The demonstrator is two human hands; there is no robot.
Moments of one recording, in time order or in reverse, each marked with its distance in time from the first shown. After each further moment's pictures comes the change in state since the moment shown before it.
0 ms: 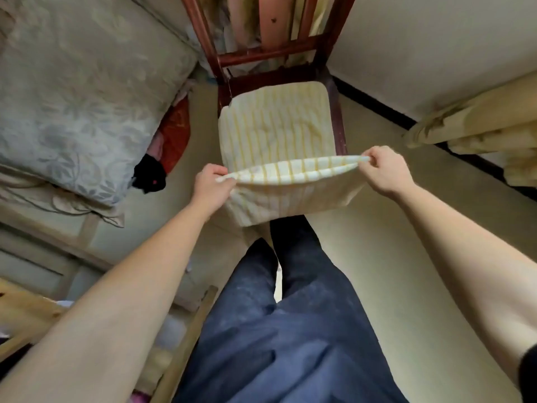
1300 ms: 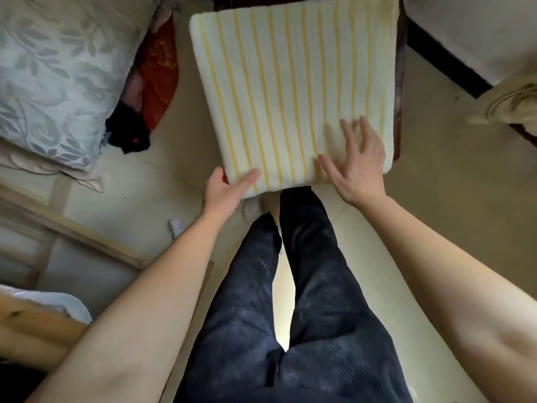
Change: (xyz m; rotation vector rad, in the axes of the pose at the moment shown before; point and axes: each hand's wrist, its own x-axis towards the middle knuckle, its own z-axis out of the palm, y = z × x) left_hand 0.089 -0.088 0.082 -0.283 -0.120 -0.301; right_hand 0.090 -0.014 0.184 -0.100 0.086 -0.222
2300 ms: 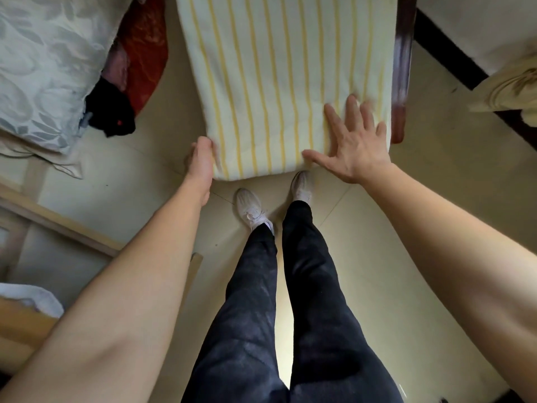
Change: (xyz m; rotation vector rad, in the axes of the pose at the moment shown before) left_hand 0.038 -0.020 -0.012 -0.252 0.053 -0.056; right_hand 0.011 -0.004 0.005 -0.426 -0.331 -0.012
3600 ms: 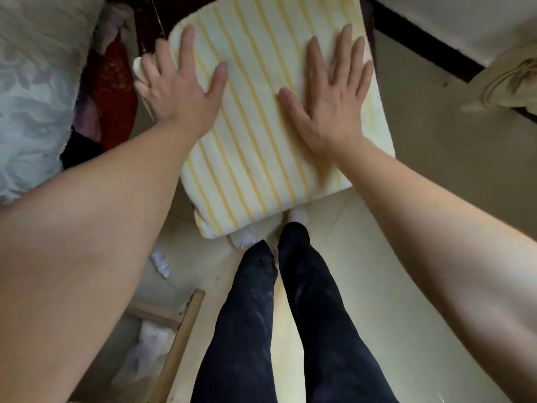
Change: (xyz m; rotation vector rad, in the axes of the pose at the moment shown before) left_hand 0.090 0.146 0.116 1.321 0.474 0.762; right_hand 0.105 0.024 -0.033 0.342 0.509 0.096
